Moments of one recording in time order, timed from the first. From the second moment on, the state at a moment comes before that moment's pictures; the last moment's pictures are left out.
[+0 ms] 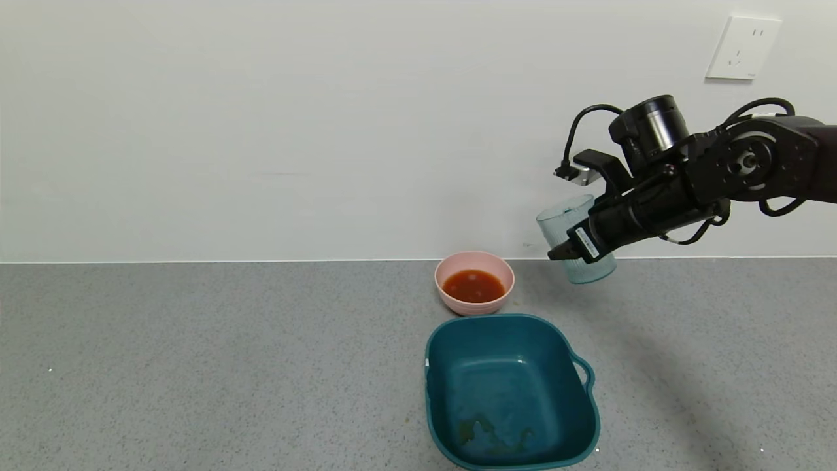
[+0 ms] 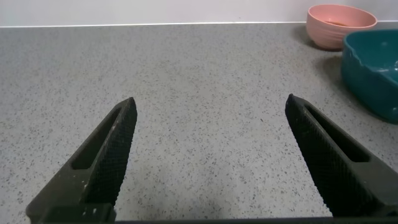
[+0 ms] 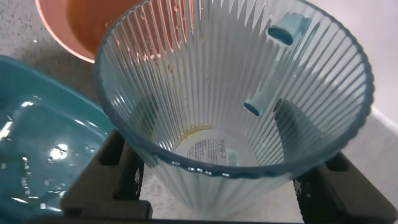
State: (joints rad) left arm 0.00 0.00 0.00 -0.01 0.00 -0.03; right arm 0.34 2.04 -1.86 0.54 -0.02 -0.28
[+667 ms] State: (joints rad) left arm 0.00 0.00 0.00 -0.01 0.00 -0.03; right arm 0.23 1.92 -1.36 -0.15 0.00 -0.14
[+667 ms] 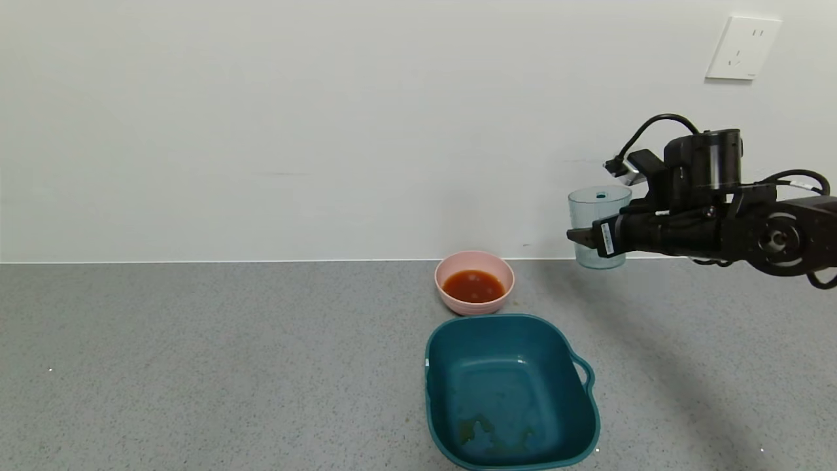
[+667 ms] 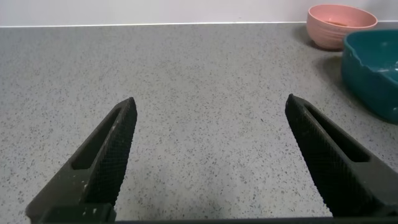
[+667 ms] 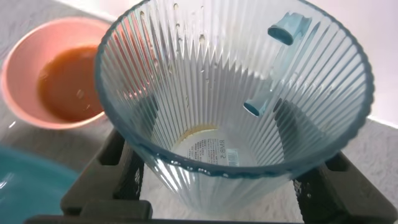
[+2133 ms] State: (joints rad) left arm 0.00 0.00 0.00 -0.01 0.00 -0.03; right arm 0.12 2.28 -0.85 -1.29 -0.20 0.06
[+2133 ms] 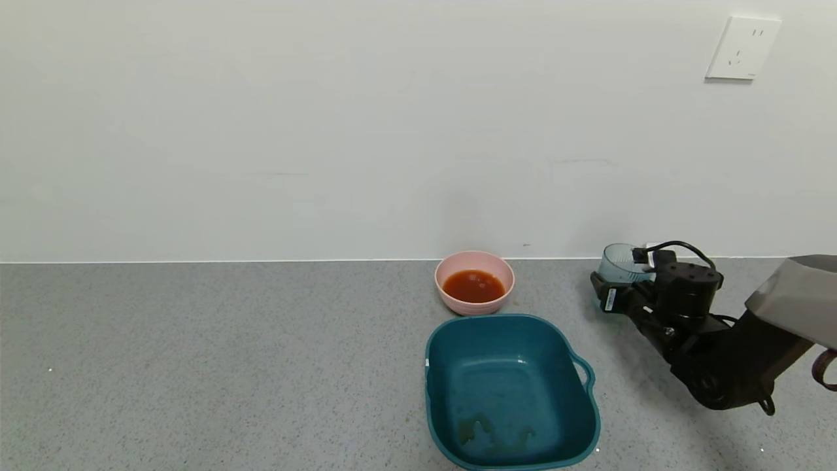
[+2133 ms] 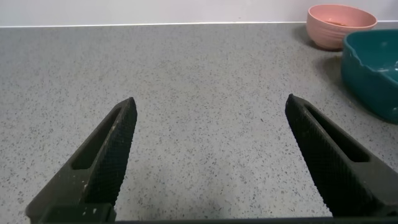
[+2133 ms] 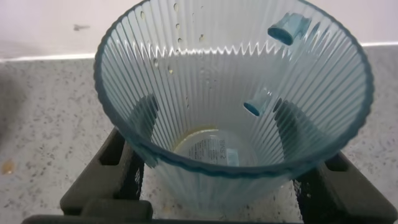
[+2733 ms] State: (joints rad) left arm 0.00 0.00 0.00 -0.01 0.00 -0.03; right arm 0.12 2.31 -0.84 -1.30 -0.20 0.06
